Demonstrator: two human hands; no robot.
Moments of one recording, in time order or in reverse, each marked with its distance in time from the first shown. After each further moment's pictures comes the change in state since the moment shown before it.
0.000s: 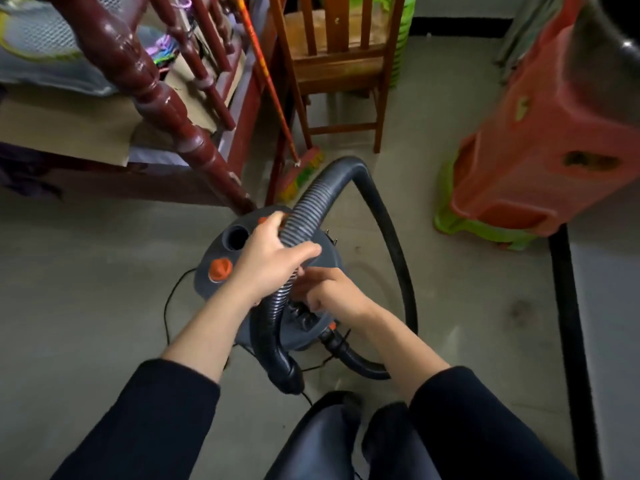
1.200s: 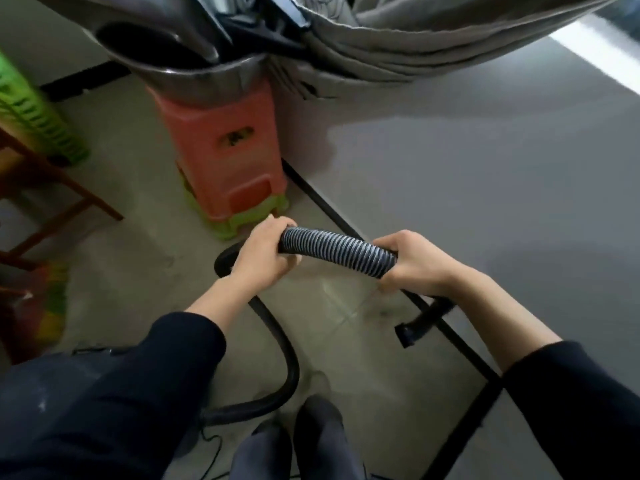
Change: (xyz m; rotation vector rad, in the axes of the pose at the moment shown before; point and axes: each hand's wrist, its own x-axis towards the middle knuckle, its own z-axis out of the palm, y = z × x) left_hand -0.065 0.130 0.359 0.558 -0.712 0.821; right_hand -0.395 0.121 -0.220 -0.308 0.911 0.206
